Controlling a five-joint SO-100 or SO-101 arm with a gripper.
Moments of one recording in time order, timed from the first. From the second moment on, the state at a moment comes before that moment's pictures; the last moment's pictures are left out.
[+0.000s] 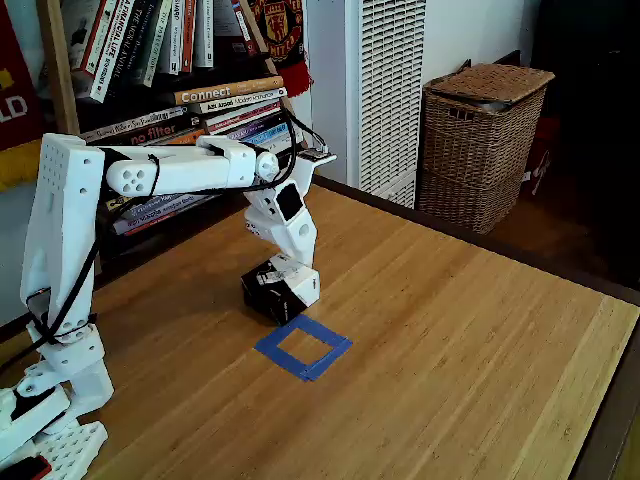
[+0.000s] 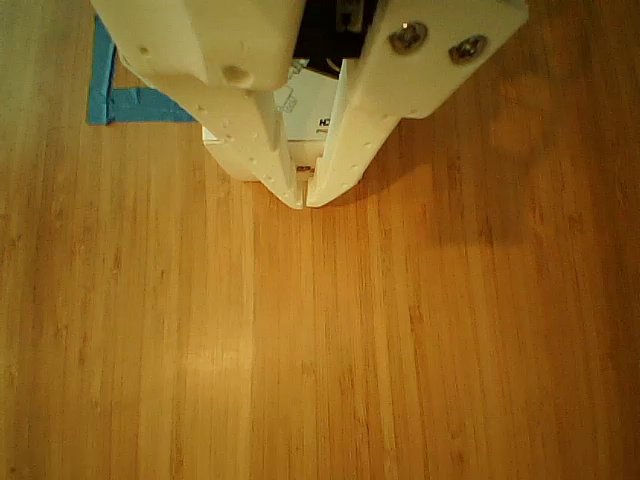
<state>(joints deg) -0.4 66.7 83.8 53.3 -91.8</state>
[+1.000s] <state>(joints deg) -0.2 74.4 93.6 54.3 -93.7</state>
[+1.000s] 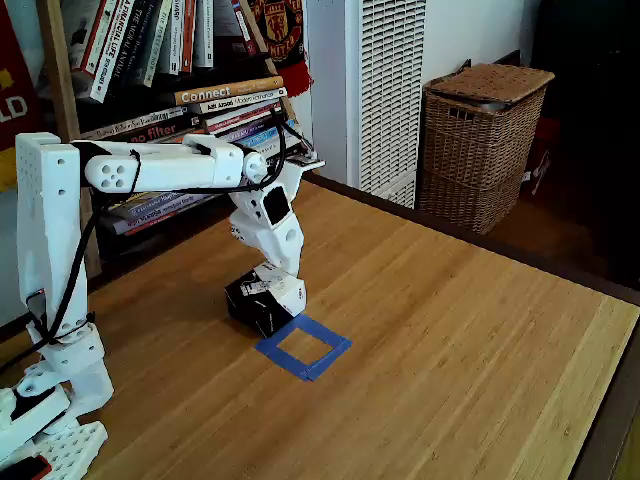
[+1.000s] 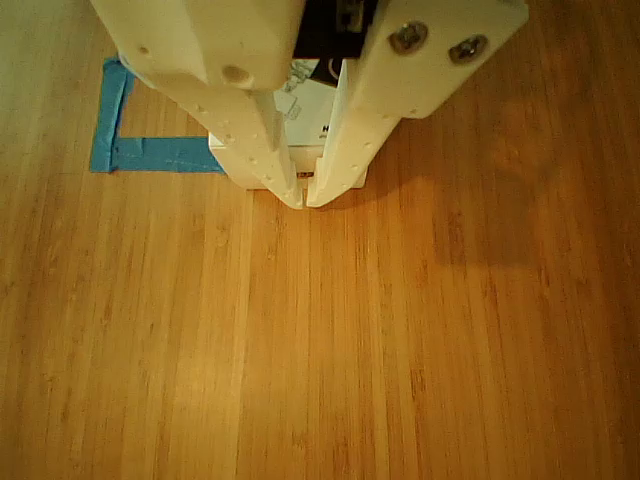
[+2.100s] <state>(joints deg) 0.3 75.1 85.5 52.8 -64.5</state>
